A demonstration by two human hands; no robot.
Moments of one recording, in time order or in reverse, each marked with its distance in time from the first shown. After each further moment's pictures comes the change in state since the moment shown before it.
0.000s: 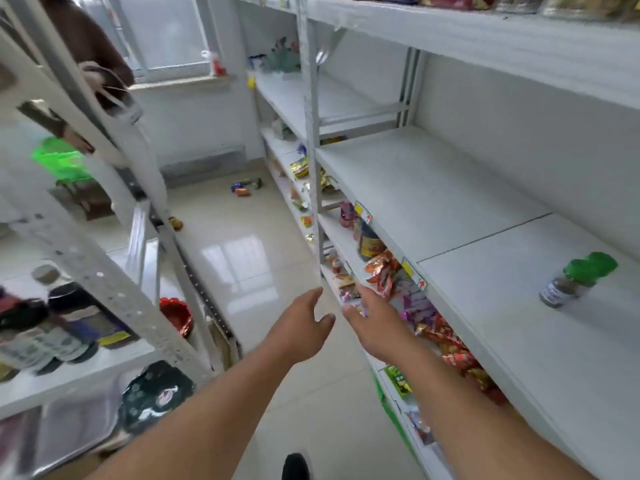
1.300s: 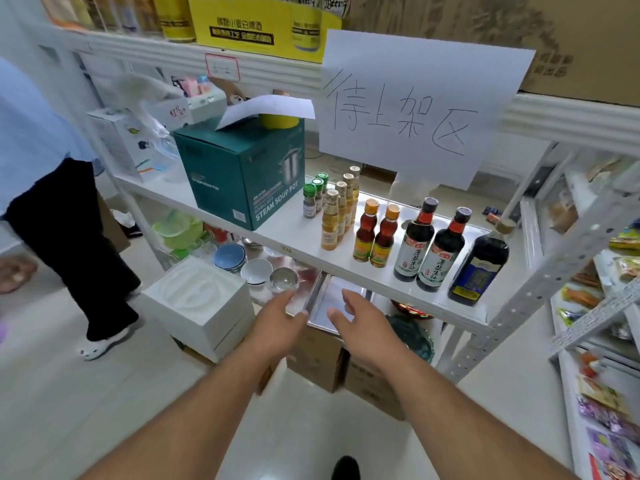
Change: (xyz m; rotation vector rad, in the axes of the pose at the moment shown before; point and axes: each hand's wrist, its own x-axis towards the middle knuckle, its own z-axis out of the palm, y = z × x) left_hand -0.429 -0.426 -0.249 -0.421 0.758 -0.698; right_hand -0.202 -0.298 0.521 -0.266 -0.640 -0.502
